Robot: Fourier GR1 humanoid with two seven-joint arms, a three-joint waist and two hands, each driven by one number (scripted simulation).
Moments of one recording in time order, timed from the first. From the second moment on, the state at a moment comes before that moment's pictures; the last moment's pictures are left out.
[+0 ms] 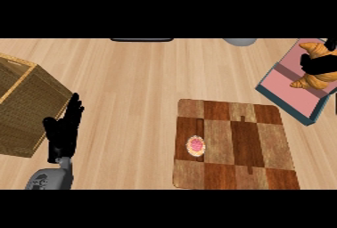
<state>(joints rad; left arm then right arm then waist) -0.11 0.16 0.04 -1.32 0.01 0.21 0.04 -0.67 -0.39 -0.27 -1.41 1.02 0.18 0.44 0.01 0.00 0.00</state>
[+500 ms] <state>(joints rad) -0.13 0.16 0.05 -1.30 0.01 0.19 0.03 -0.76 -0.47 -0.37 -0.87 1.03 -0.09 0.23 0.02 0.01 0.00</state>
